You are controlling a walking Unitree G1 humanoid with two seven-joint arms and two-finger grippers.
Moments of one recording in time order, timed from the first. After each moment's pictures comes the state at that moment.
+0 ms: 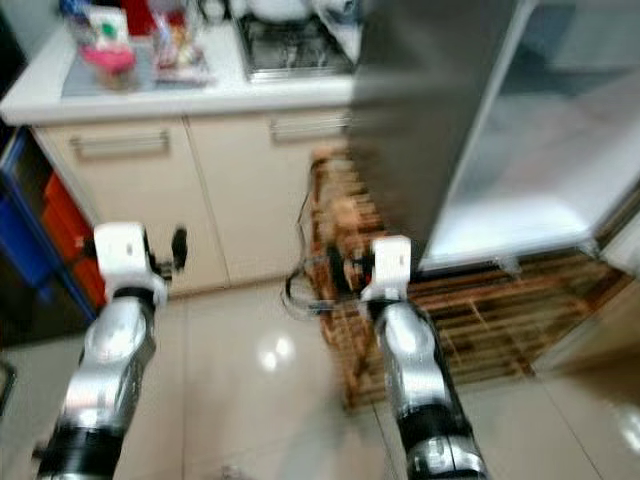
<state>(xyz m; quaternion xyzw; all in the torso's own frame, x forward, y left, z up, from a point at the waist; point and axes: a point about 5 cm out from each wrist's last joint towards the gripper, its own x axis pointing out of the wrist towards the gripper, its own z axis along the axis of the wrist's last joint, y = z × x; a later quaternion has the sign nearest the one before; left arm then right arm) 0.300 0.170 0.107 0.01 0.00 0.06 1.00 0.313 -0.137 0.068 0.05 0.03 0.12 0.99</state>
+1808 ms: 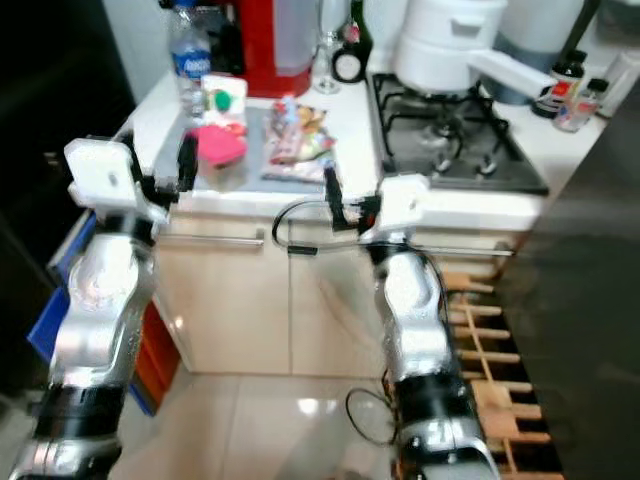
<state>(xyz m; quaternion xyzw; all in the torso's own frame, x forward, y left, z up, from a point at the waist) 0.311 0.131 0.264 0.04 -0.31 -0.07 0.95 0.334 -0.129 0.199 0.06 -0.23 0.12 0.96</state>
